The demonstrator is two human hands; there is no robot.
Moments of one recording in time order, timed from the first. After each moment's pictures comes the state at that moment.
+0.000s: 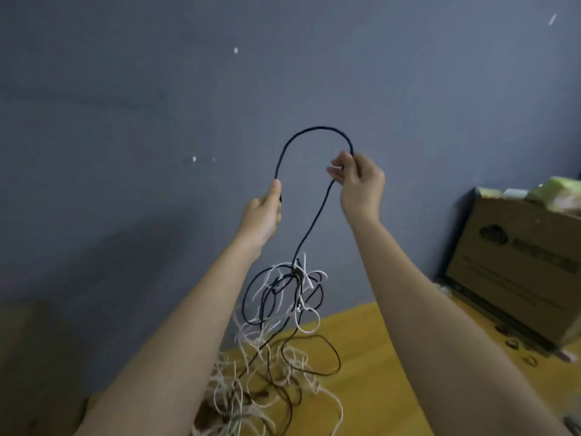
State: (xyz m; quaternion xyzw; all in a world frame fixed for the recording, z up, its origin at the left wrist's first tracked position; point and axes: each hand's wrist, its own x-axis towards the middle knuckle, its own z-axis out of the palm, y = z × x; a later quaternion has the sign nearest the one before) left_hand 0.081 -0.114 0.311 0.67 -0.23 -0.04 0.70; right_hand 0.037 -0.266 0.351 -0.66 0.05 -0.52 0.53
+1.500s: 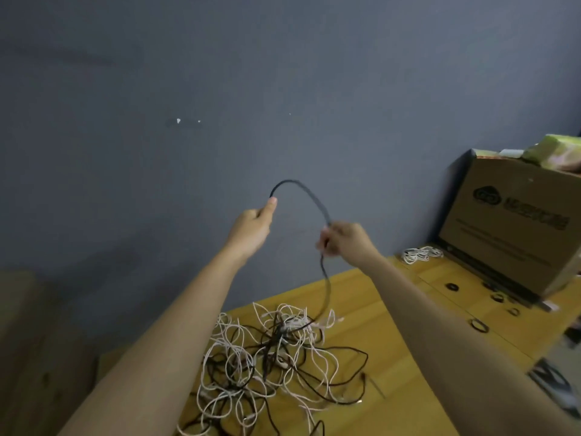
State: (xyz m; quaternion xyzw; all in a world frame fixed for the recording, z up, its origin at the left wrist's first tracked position) left_hand 0.062 -0.105 0.242 0.79 -0.24 -0.04 0.56; right_hand -0.030 -0.284 0.226 -0.82 0.14 -0.21 0.51
